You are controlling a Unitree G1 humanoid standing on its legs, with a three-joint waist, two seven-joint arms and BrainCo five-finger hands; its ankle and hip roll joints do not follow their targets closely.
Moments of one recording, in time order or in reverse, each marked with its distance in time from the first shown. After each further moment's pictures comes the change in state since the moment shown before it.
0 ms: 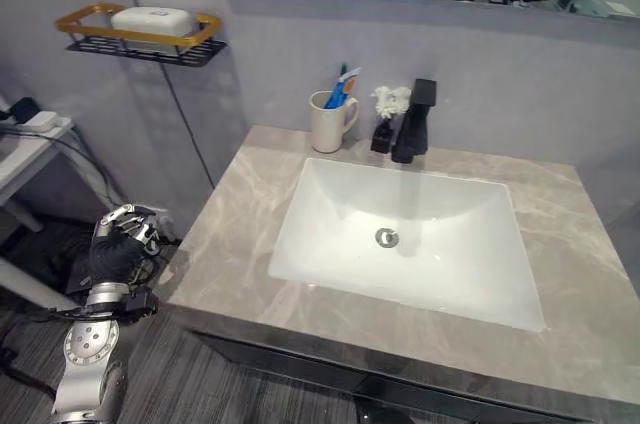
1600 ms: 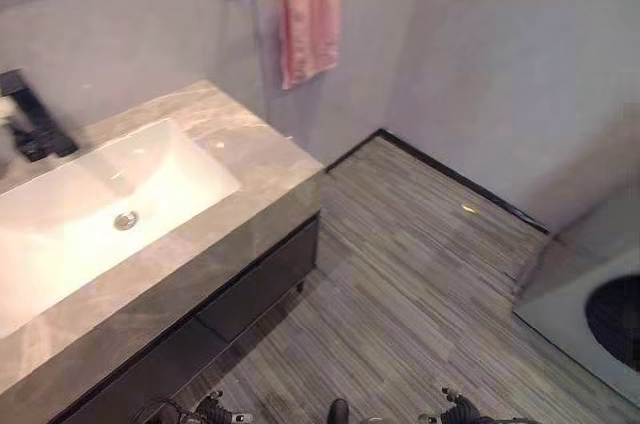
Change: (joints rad) left arm -0.240 -0.230 -0.475 1.234 0.639 0.238 0.051; right arm -0.053 -0.019 0.166 -0.205 -0.048 -0.014 -0.047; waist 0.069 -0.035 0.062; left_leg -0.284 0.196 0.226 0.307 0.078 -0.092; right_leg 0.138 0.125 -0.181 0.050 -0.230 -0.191
